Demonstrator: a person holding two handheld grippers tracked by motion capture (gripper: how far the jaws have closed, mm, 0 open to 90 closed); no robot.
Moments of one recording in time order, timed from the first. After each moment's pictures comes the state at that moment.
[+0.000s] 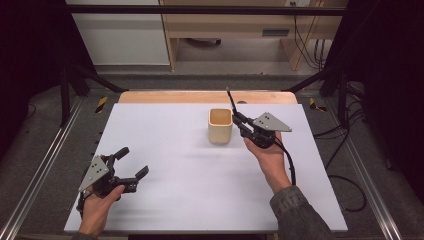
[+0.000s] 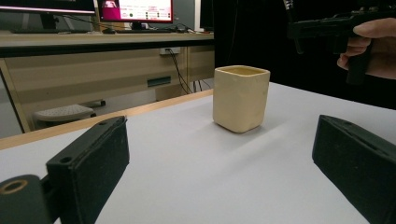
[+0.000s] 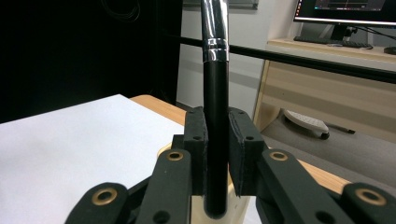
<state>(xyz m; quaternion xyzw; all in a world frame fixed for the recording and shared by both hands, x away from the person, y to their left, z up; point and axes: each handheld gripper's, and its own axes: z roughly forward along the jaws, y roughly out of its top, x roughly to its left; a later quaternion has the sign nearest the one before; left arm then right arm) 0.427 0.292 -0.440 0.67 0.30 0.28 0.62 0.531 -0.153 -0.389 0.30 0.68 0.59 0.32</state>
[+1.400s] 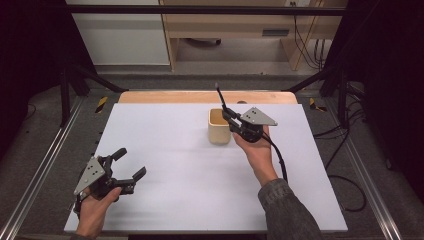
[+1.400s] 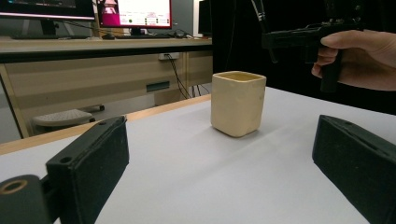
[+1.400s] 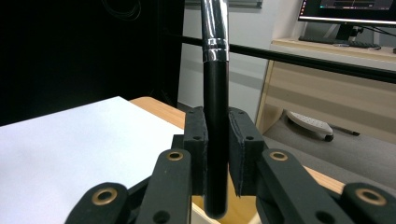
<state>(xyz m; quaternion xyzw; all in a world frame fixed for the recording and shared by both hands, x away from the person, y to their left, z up) 0.421 0.295 -0.438 0.66 0.29 0.28 0.63 0.552 -0.124 -0.393 0.30 0.68 0.59 0.31</state>
